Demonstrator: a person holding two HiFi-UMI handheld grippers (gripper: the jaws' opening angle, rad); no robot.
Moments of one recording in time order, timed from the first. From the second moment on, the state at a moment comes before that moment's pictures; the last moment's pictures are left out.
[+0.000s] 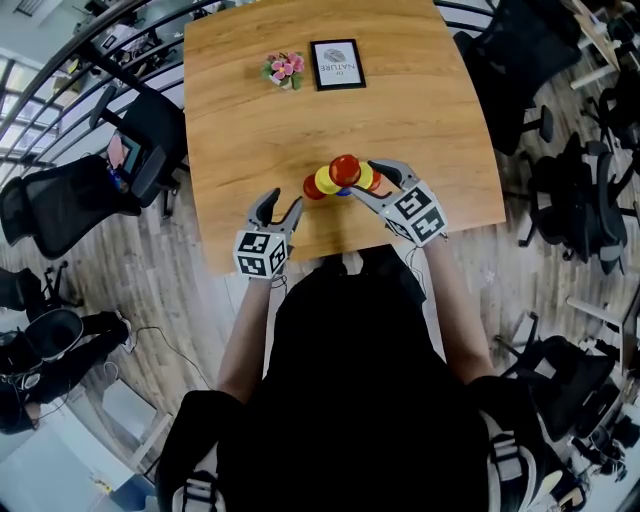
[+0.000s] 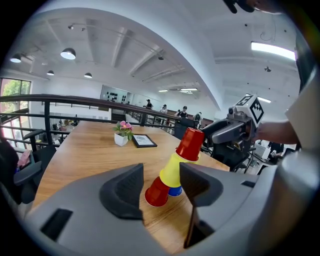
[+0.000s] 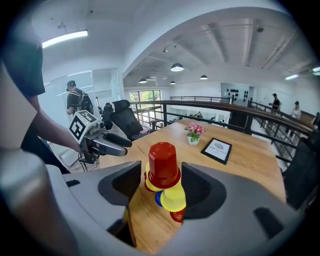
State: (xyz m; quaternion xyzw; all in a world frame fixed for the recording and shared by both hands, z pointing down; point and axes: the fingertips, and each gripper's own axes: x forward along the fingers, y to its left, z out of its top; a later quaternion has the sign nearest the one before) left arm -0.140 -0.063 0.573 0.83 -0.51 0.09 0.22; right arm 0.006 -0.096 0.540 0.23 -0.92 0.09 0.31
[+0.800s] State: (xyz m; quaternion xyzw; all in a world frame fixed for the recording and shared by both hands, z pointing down) left arm -0.118 -0.053 0.533 0.86 -0.47 0.10 0.16; right arm 0.051 -0.062 0.557 0.31 -0.91 0.07 0.27
